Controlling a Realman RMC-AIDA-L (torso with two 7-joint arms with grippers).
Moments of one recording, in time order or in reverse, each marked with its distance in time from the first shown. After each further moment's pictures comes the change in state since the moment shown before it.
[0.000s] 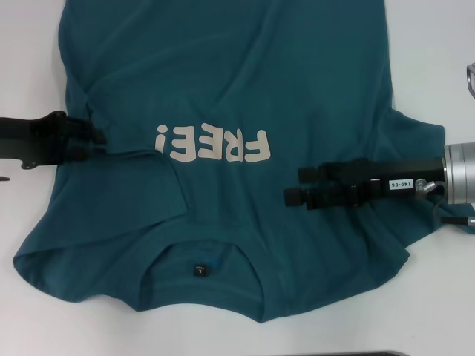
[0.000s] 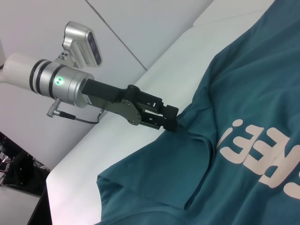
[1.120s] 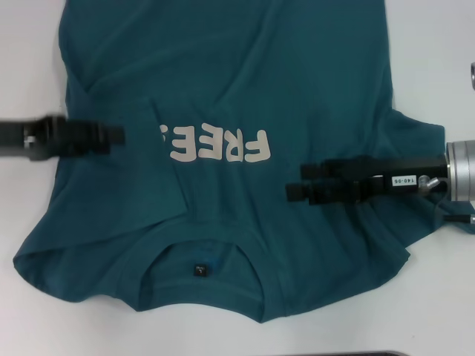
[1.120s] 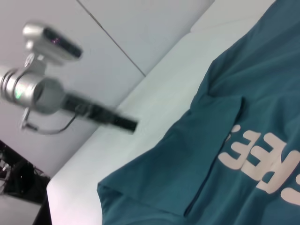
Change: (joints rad) left arm 0.037 0.073 -0.045 0.061 -0.260 0.321 0.395; right arm -0.001 -0.004 0.008 -0.002 0.007 -0.005 0.014
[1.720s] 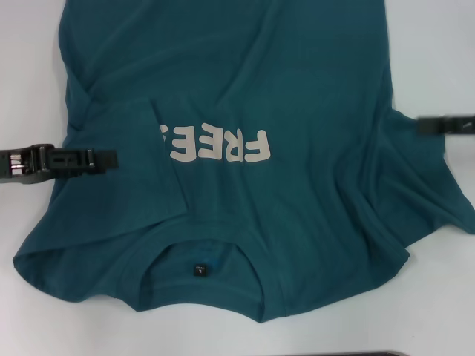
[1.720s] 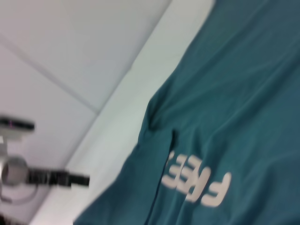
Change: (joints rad) left arm 0.063 -0.015 -0.056 0.003 -0.002 0.061 0.110; right arm -0.099 -0.154 0.147 -0.277 -0.001 -0.241 0.376
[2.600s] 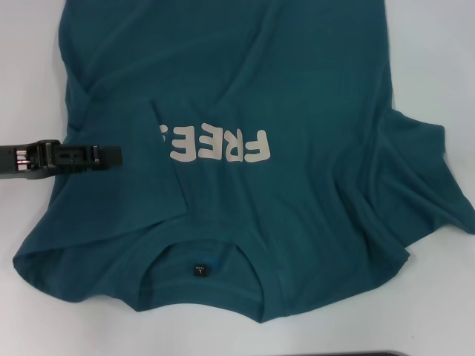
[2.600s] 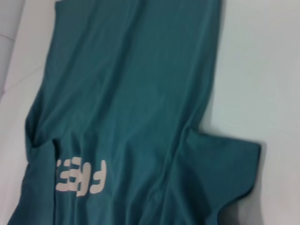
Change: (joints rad) left arm -0.013 -0.007 0.001 0.000 0.005 -0.014 0.004; right arm -0.019 -0.083 0.064 -0.031 -0.240 0.079 0.305
